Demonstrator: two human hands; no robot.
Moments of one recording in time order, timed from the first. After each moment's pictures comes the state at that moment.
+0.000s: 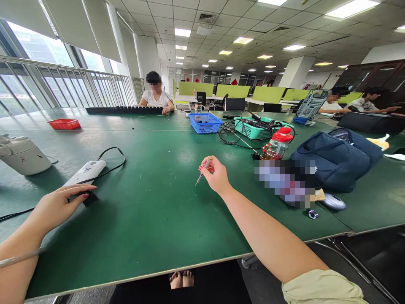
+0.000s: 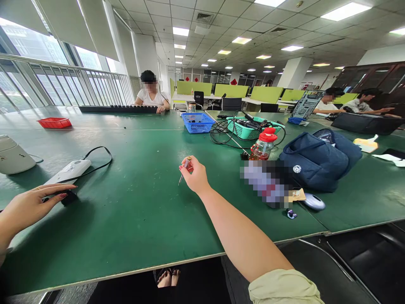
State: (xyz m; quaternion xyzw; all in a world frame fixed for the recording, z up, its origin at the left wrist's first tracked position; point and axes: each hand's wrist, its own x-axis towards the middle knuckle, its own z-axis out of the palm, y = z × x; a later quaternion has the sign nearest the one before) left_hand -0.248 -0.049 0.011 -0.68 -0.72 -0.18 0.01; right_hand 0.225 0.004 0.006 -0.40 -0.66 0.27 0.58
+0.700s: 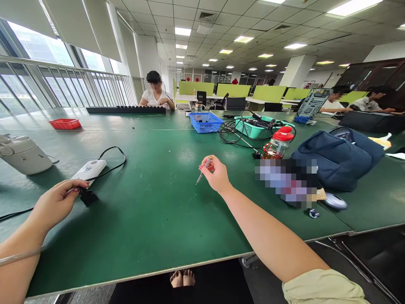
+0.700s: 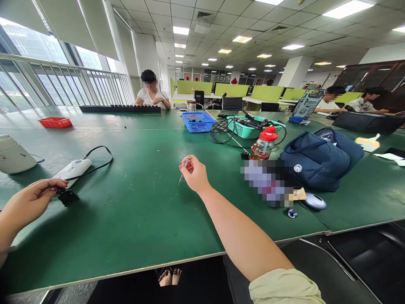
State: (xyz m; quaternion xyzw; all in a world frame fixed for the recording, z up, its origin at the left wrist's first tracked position) left_hand -0.244 -0.049 0.014 -0.62 -0.73 -0.28 -0.02; right_hand 0.224 0.002 0.007 -0.40 -0.66 0.27 0.57
